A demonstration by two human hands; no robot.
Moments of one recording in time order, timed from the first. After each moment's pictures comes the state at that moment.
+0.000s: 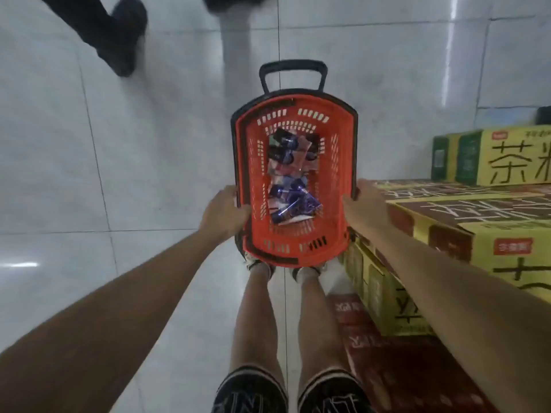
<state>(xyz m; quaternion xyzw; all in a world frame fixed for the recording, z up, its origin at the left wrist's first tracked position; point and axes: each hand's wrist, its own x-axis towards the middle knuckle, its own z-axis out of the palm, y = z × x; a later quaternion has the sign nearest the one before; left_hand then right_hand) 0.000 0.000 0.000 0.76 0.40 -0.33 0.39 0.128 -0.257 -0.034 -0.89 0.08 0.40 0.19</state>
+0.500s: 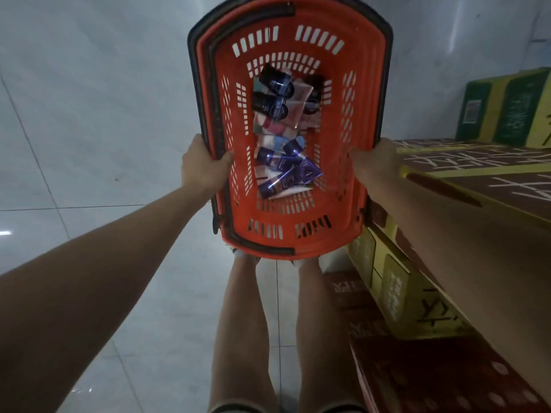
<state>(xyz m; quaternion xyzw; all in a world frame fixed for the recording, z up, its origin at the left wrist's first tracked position) -0.006 0.008 -0.186 0.72 0.49 -0.22 0.44 0.143 -0.259 -0.181 -0.87 0.26 0.36 0.21</state>
